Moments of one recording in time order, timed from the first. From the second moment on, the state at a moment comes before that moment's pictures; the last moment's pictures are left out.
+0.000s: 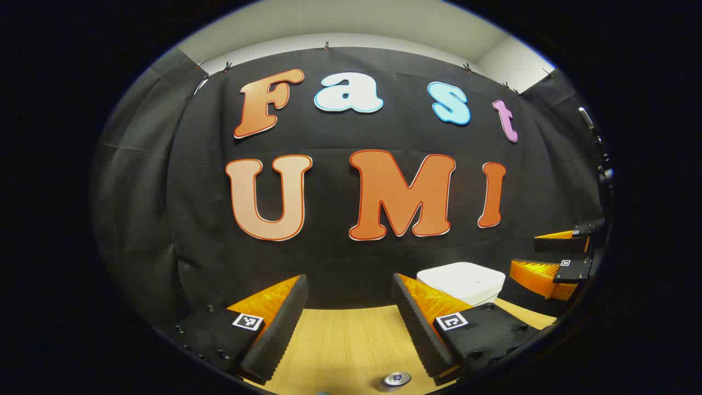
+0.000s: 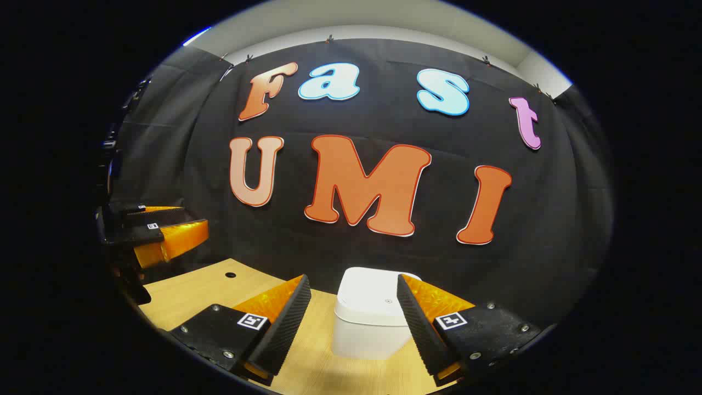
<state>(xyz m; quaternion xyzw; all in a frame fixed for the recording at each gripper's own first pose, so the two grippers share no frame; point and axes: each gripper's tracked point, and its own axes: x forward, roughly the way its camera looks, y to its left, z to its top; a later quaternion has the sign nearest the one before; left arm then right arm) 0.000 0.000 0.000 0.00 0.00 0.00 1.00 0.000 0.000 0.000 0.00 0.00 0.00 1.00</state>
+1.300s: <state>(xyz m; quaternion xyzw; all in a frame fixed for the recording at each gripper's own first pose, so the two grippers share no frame) 0.021 0.018 0.030 -0.01 -0.04 0.02 1.00 0.041 -0.043 0.008 -0.01 0.01 -0.04 1.00</state>
